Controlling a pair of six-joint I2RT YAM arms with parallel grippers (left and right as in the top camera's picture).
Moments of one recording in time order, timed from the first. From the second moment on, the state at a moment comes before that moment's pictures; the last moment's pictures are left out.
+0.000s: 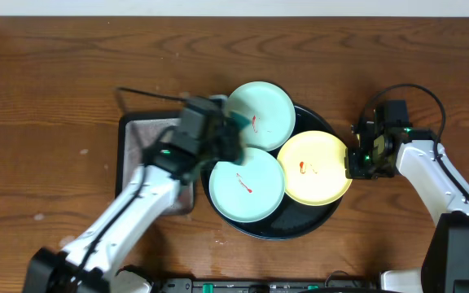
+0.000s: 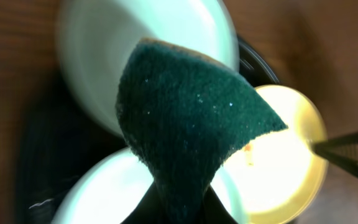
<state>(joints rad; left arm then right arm) -0.48 1.42 0.91 -0.32 0.26 -0.52 0.01 1.59 0.93 -0.79 -0.17 0.02</state>
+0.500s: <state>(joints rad) -0.80 1.77 0.92 0.25 0.27 -0.73 0.01 1.59 0.93 -0.80 -0.17 0.02</state>
